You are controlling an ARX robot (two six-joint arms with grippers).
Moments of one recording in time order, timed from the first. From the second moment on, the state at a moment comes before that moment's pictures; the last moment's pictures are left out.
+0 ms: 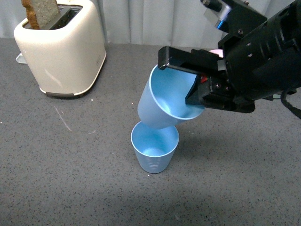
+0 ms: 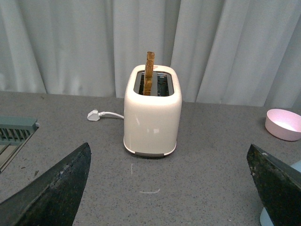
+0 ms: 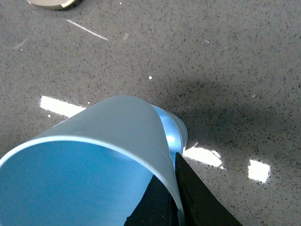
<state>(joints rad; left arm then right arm) 0.00 0.00 0.02 0.00 0.00 -0.01 0.47 1.70 0.93 -0.18 -0.18 0.40</state>
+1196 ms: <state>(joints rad) 0.00 0.00 0.02 0.00 0.00 -0.01 0.47 1.64 0.75 0.22 0.17 0.27</state>
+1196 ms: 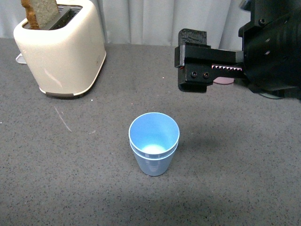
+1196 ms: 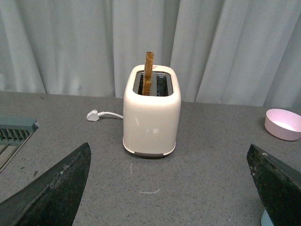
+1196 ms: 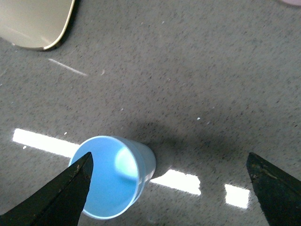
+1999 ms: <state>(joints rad) 0.00 0.00 0.02 0.00 0.00 0.00 0.15 1.05 0.07 0.96 0.15 0.00</state>
